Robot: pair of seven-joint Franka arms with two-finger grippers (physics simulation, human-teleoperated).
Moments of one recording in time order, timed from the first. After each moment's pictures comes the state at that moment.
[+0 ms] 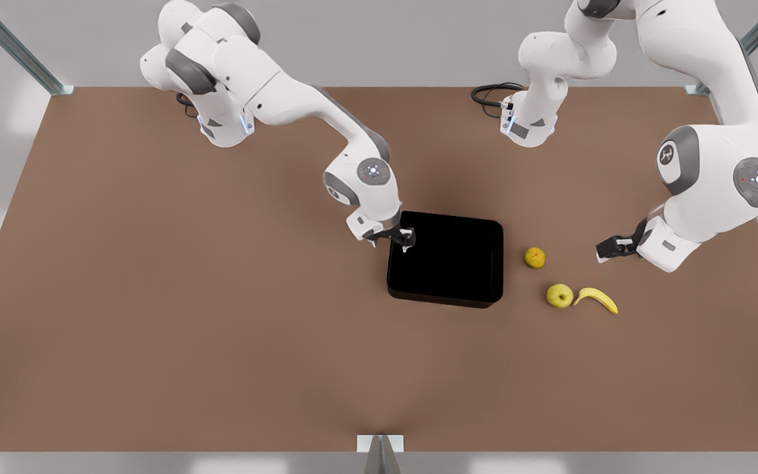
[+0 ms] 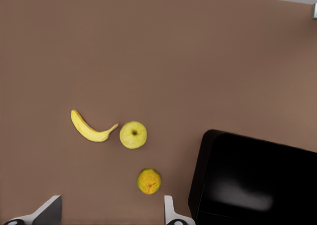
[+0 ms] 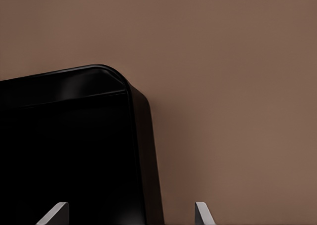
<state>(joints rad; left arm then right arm) -0.15 0.17 0.17 -1.61 -0.07 1.75 -0.07 0.68 0.67 0.21 -1.57 -0.21 2.40 1.24</state>
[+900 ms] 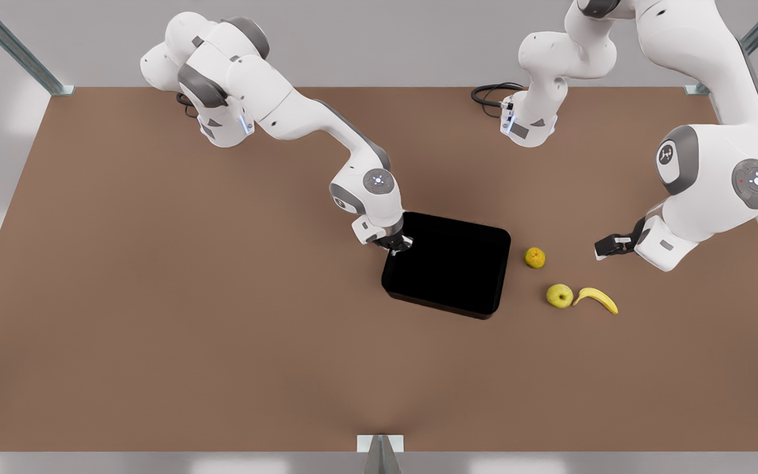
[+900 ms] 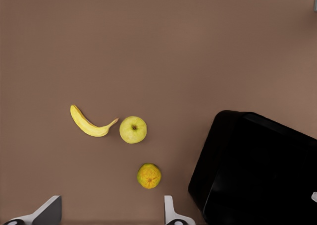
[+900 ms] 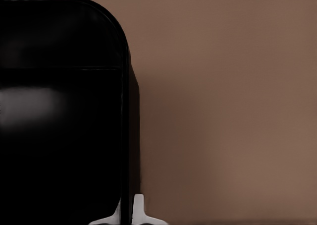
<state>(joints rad) -0.15 0.17 0.16 -1.61 -0.07 1.73 -0.07 0.69 0.76 0.22 -1.57 -0.26 2.49 1.35</state>
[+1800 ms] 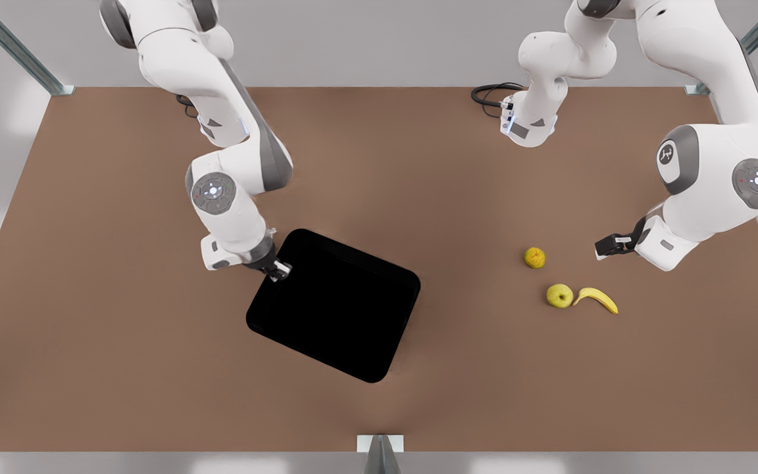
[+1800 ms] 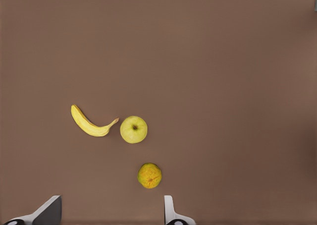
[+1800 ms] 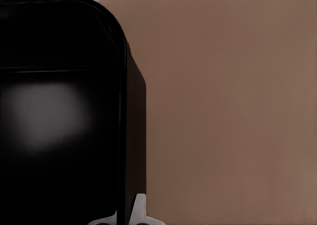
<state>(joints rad) -0.15 0.17 0.17 -1.61 -0.07 1.73 -0.07 0.57 0.35 -0.19 -1.56 0.10 2.01 0.75</state>
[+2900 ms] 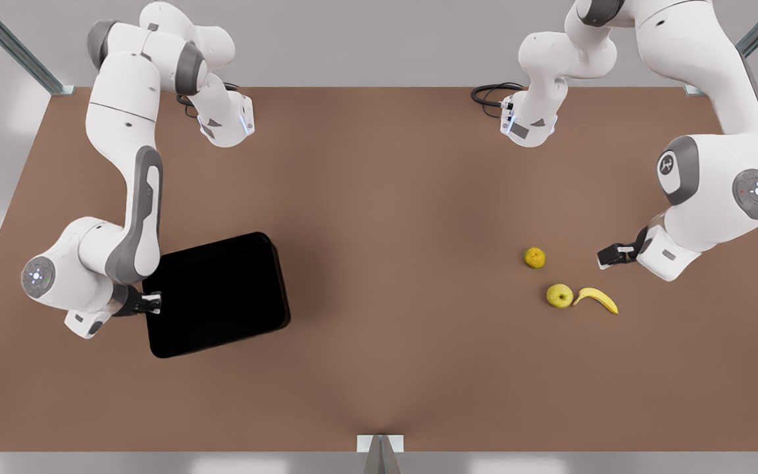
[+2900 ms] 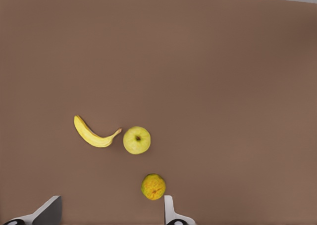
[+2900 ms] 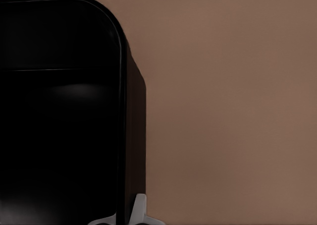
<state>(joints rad) -0.13 0.22 0.16 -1.56 -0.06 1.74 -0.05 0.43 0.63 -0.64 -1.54 0.50 1.95 -0.60</state>
